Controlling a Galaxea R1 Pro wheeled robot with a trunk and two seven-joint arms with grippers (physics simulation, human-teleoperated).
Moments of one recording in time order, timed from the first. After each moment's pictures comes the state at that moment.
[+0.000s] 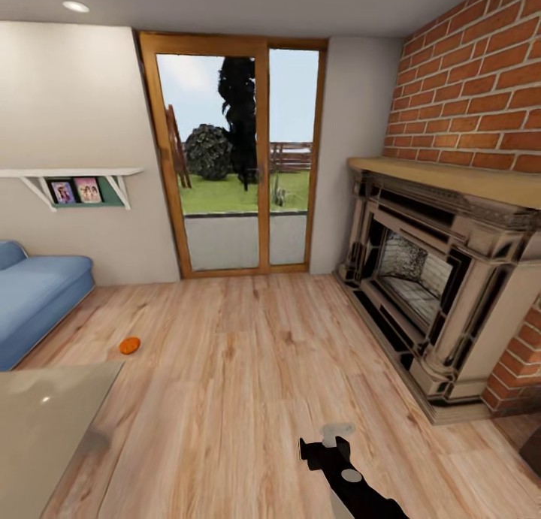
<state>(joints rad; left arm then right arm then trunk) -0.22 0.12 -0.34 -0.13 0.61 -0.24 0.04 -0.50 0.12 0.32 -0.32 -0.21 -0.13 -0.12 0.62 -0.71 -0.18</state>
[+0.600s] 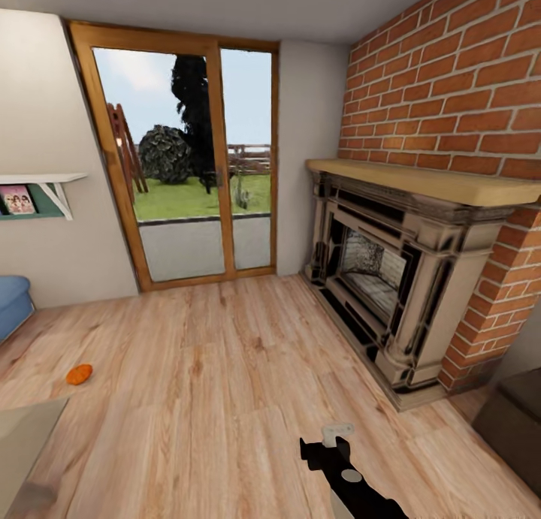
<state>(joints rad) -0.20 0.10 -0.34 -0.12 0.60 -0.27 0.04 -0.50 0.12 0.32 -0.32 -0.21 -0.13 -0.12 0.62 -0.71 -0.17</state>
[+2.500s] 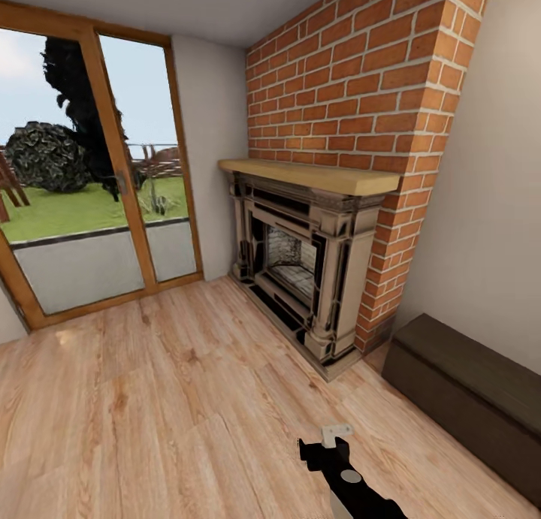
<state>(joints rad) -0.17 0.09 -0.34 -0.11 0.61 -0.27 0.04 -0.50 0.12 0.32 -0.31 -0.21 -0.13 -0.12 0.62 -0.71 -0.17</state>
